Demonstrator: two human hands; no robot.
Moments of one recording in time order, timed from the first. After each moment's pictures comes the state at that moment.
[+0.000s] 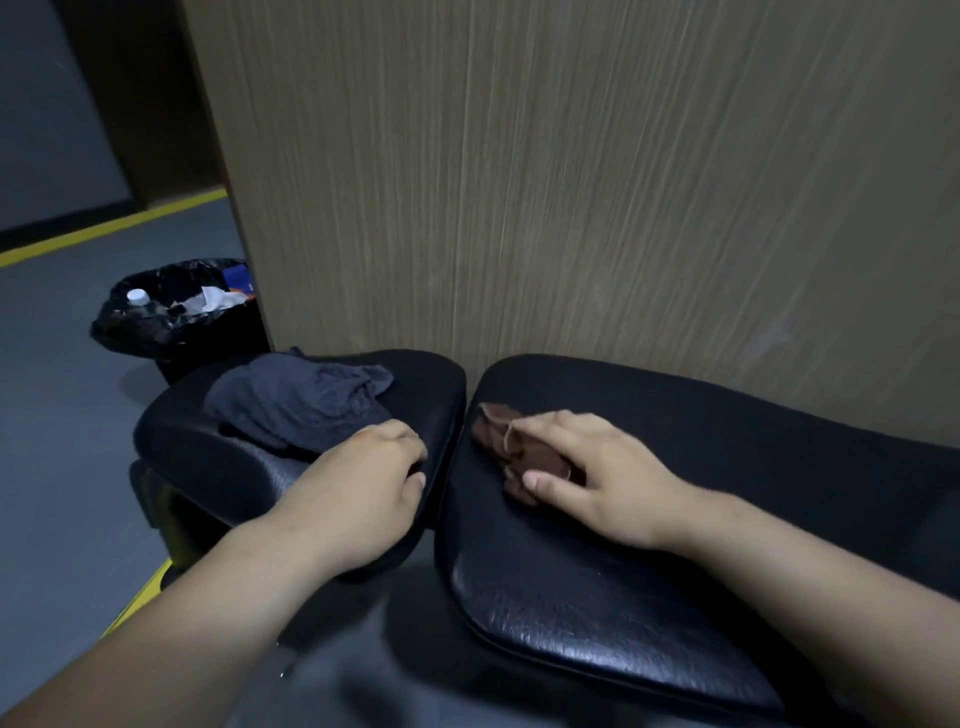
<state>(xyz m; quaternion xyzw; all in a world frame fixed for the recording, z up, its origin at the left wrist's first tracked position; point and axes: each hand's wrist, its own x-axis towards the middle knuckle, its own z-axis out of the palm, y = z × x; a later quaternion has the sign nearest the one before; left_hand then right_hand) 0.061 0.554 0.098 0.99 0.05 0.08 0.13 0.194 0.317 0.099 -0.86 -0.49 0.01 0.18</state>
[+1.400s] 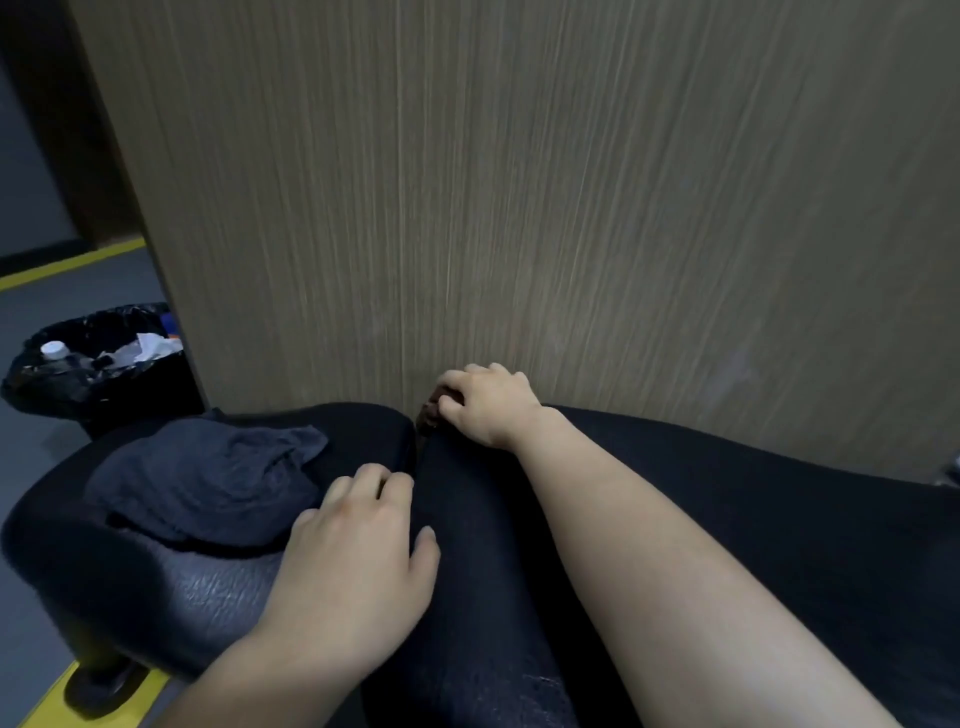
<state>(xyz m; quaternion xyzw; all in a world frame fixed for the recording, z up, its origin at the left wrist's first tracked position) 0.093 0.495 0.112 0.98 0.13 0.14 0.10 0.323 0.432 0.109 -0.93 -0.36 -0.02 0.08</state>
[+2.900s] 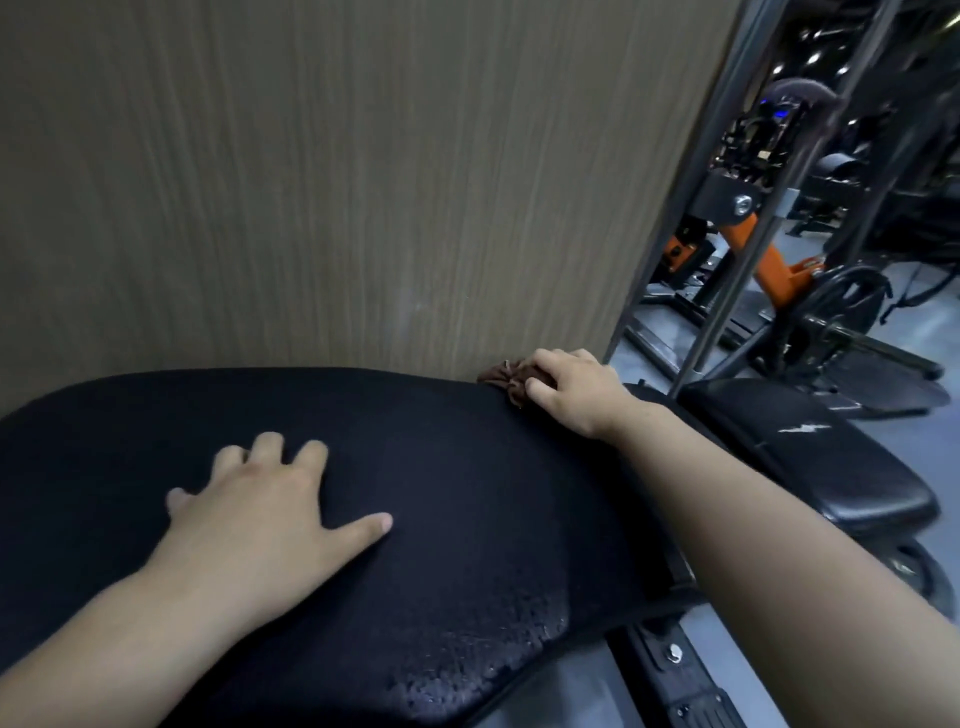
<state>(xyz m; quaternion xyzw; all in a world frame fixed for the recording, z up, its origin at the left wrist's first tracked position) 0.189 0.281 0.110 1.00 0.06 -0.06 0.05 0.357 -0.011 0.100 -0.99 -0.13 -0.05 0.10</state>
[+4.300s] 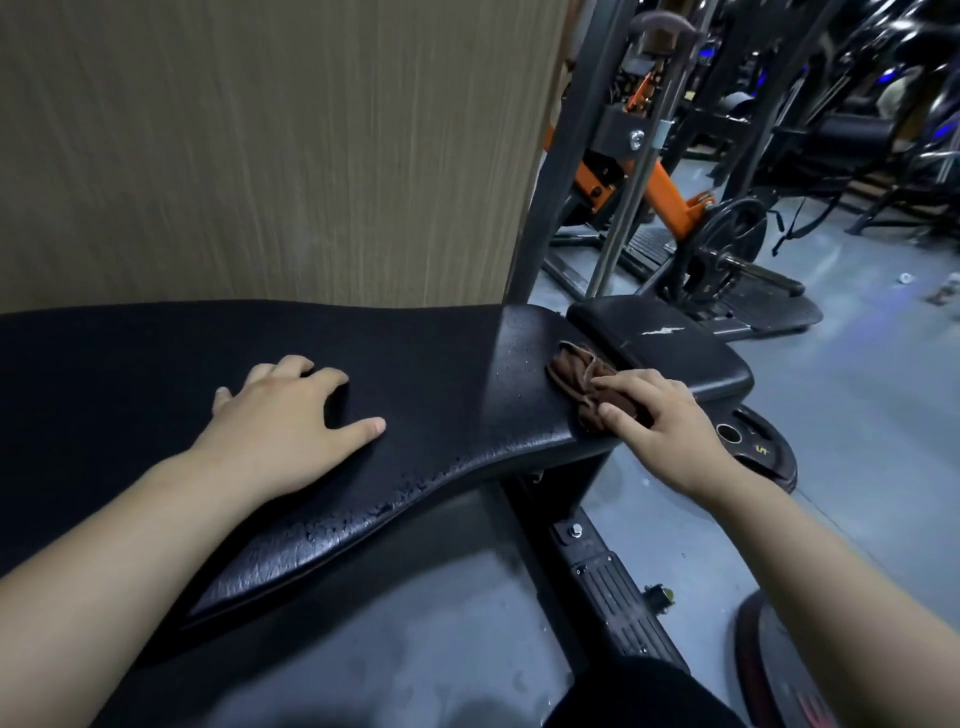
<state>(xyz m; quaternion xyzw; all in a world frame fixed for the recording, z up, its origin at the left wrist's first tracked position) 0.178 0.216 0.102 0.99 -0.06 -0.02 0.14 0.151 -0.162 0.078 -0.96 -0.03 -0.16 0.23</state>
